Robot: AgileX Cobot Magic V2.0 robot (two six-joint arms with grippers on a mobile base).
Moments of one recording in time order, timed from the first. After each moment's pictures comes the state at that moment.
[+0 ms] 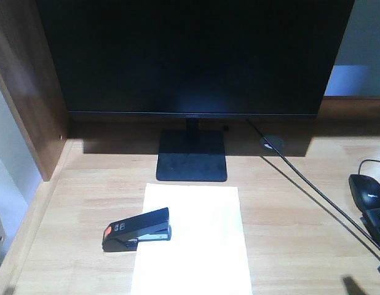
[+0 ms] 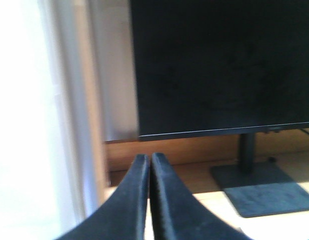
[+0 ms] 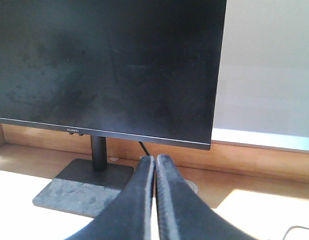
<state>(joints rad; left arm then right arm) -0.10 0.19 -0.10 0.04 -0.05 -0.02 0.28 0.32 -0.22 -1.62 0.08 1.58</state>
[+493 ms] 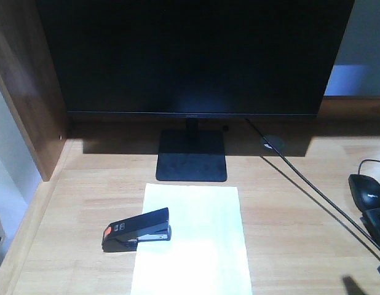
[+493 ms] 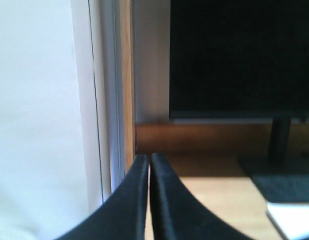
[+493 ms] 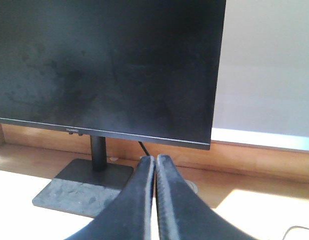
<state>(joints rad) 0.00 -0.01 0.02 0.01 0.05 -0.02 0.28 0.32 -0.22 -1.62 0.08 1.58</state>
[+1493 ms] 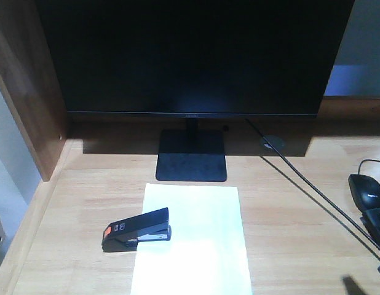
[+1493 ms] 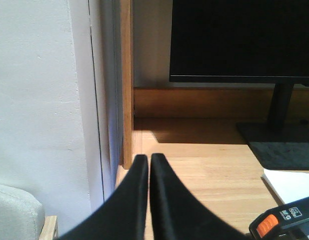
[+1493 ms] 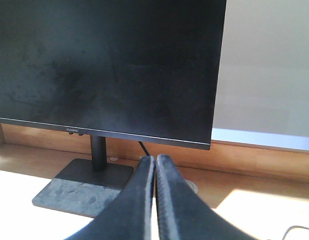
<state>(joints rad) 0.00 -0.01 0.02 -0.01 0.16 -0.02 0.28 0.32 -0.22 -1.62 0.08 1.58</state>
